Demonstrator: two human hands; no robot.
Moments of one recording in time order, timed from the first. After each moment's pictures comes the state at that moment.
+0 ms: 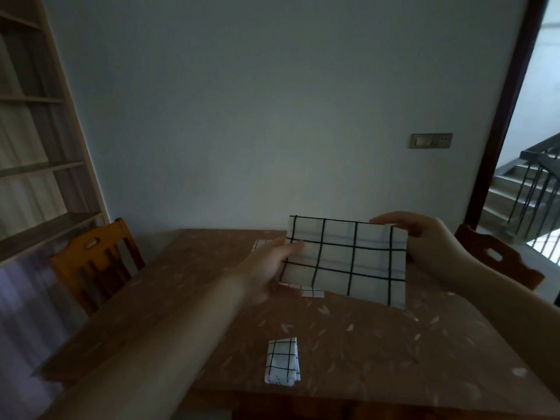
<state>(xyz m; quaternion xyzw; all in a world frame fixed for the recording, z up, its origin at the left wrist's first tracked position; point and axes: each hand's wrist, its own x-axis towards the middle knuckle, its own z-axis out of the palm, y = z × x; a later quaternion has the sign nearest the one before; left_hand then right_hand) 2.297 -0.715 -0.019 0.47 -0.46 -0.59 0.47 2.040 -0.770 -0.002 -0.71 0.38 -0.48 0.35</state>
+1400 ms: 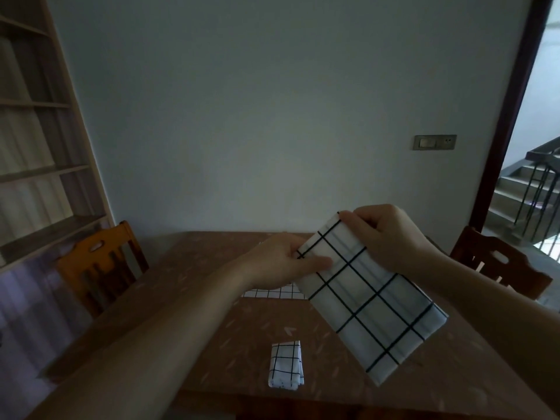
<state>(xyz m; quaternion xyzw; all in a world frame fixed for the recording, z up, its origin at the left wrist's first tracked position) 2.297 -0.708 0.010 0.51 -0.76 -0.29 0.29 2.095 -0.765 0.019 -0.82 0.38 -0.43 0.10</state>
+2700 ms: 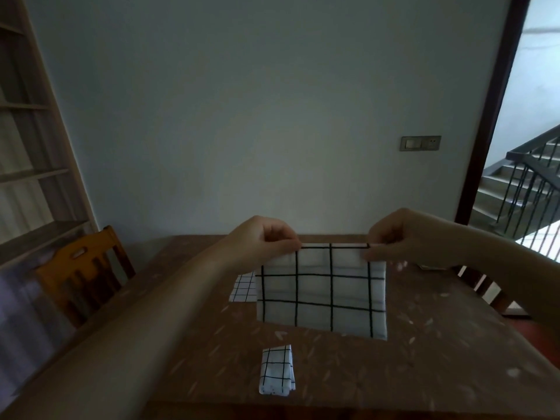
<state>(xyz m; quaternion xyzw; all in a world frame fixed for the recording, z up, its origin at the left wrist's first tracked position) 2.319 -0.736 0.017 0.49 -0.77 -0.24 0.34 2.038 -0.767 0.048 -0.89 0.34 -0.19 0.24</state>
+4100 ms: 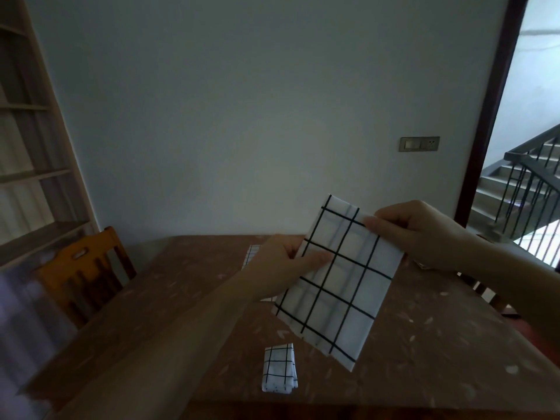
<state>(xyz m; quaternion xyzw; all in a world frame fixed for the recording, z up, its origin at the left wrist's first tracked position) 2.283 -0.717 -0.009 0.45 -0.71 -0.31 0.45 2.046 -0.749 0.042 -0.86 0.35 -0.34 0.13</state>
